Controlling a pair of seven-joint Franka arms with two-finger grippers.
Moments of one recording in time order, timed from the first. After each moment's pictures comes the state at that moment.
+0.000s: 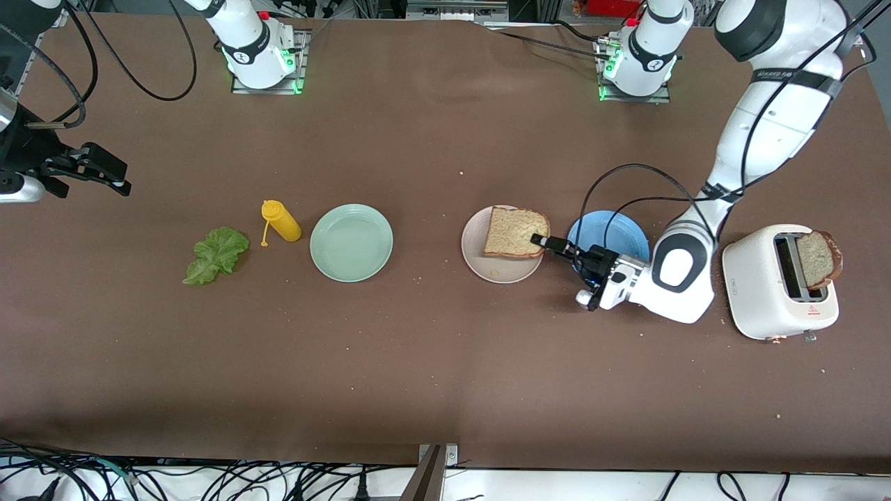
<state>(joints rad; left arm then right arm) 0.19 0.95 -0.42 -1.55 -0.85 1.73 0.59 0.07 0.04 -0.05 -1.60 0.00 1.70 -0.03</state>
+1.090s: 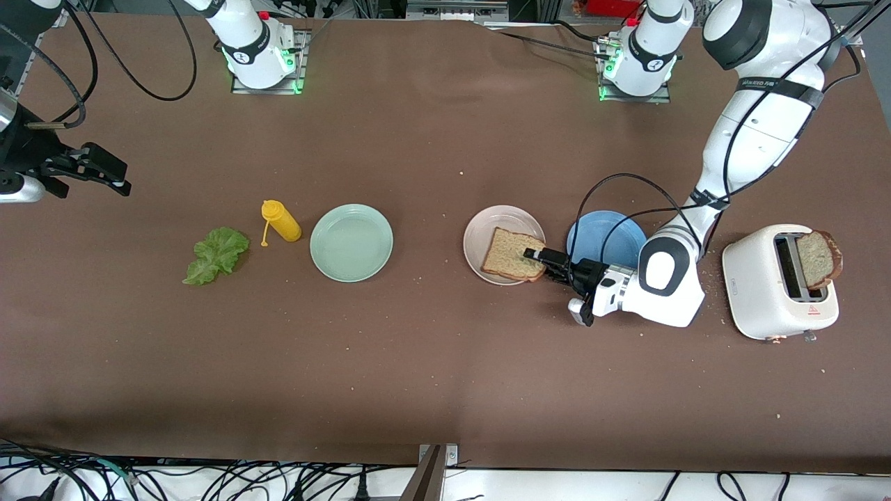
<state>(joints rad) 0.15 0.96 -0.41 -1.48 -0.72 1.86 0.68 0.07 0.04 -0.05 -1.60 0.00 1.70 -0.03</state>
